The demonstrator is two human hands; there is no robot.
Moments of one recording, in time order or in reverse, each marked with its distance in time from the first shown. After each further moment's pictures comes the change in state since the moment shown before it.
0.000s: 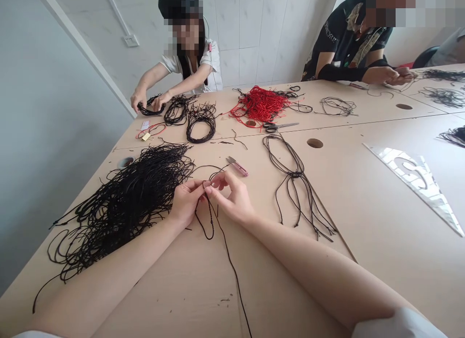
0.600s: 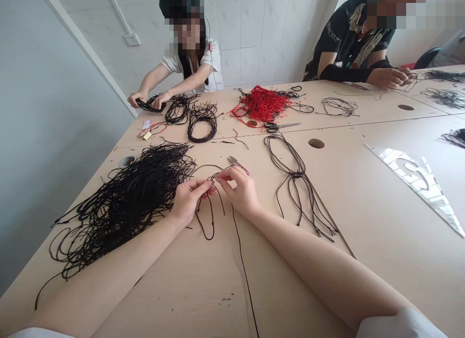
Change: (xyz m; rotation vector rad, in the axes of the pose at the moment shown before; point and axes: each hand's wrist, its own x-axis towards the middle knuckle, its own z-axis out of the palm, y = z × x) left_hand 0.000 0.003 0.001 -0.072 -0.067 -0.035; right_hand 0.011 0.018 -0.005 -0.170 0.101 -0.100
